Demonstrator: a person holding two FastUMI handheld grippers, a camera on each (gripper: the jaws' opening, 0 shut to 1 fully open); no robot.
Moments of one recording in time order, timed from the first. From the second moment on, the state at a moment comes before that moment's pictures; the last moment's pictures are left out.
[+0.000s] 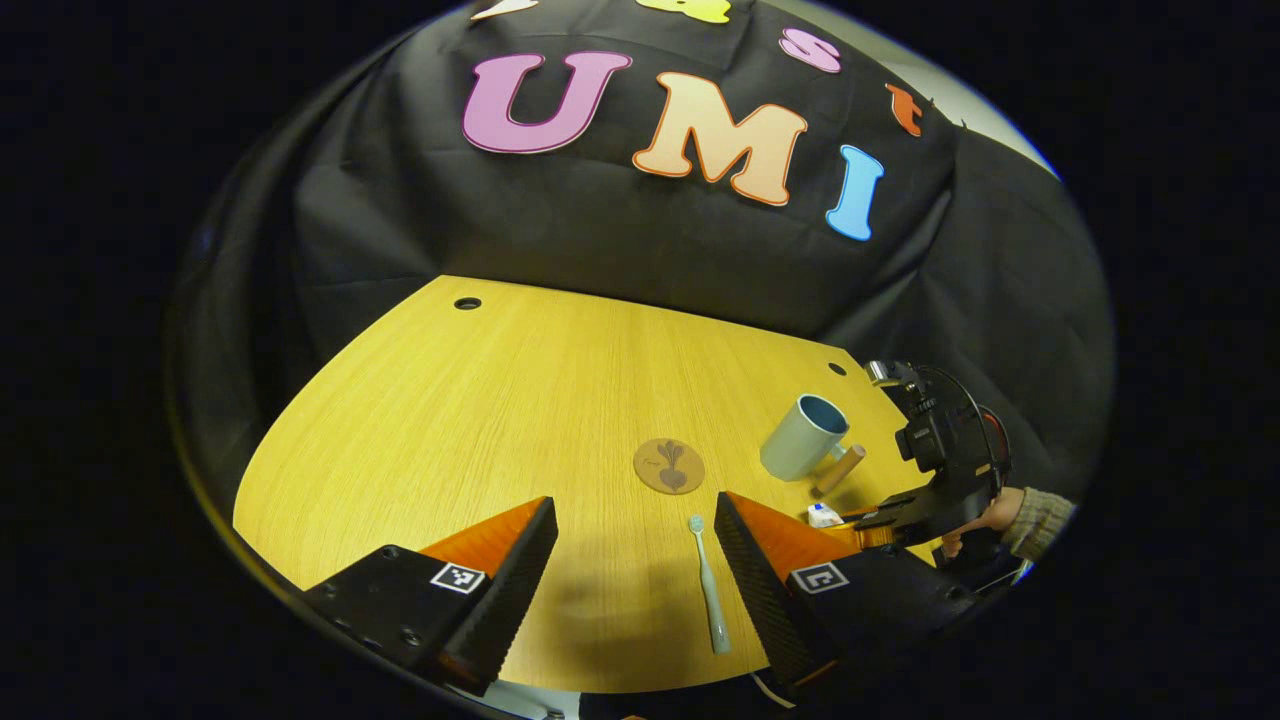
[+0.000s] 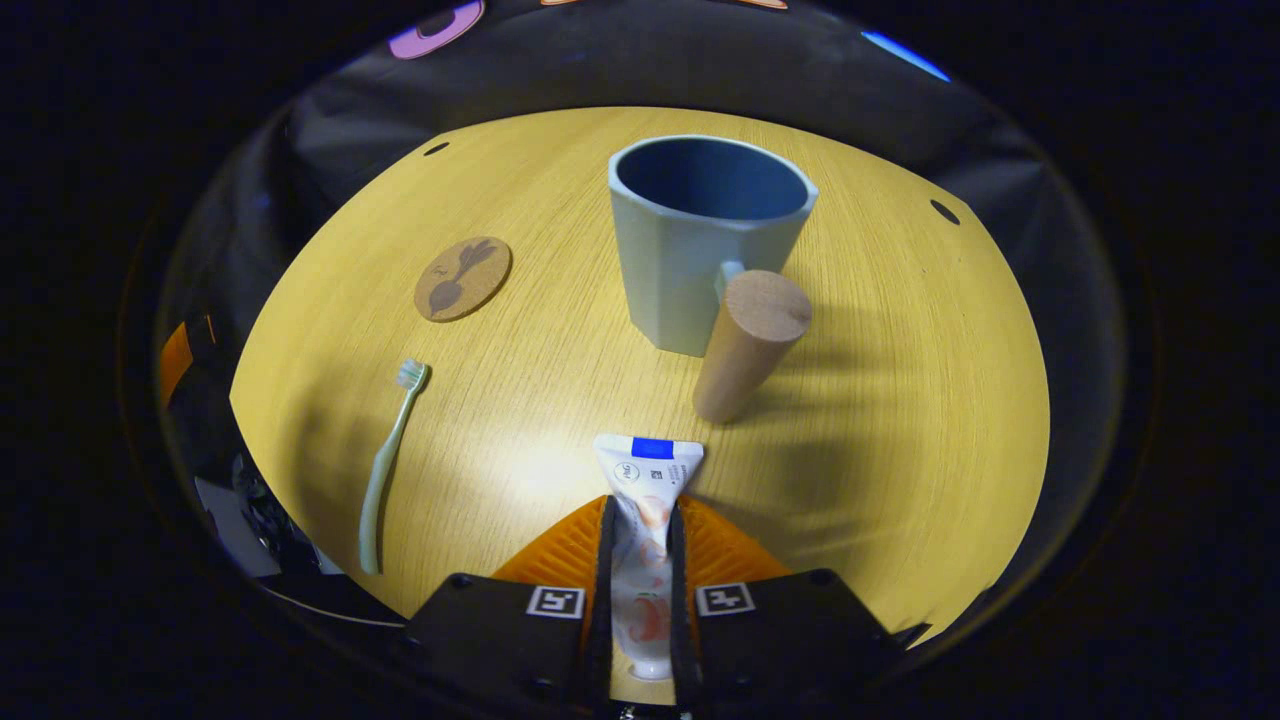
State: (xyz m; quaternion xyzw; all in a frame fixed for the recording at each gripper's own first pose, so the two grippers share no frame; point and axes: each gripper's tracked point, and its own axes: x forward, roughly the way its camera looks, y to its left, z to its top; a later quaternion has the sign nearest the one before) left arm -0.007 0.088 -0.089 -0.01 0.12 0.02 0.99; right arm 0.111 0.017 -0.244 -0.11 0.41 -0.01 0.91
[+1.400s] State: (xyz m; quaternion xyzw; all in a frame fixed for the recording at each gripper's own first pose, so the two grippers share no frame) left arm 0.015 0.041 -0.206 0.02 0.39 0.03 0.92; right arm 0.066 -0.020 -0.192 -0.03 0.29 0.03 0.95
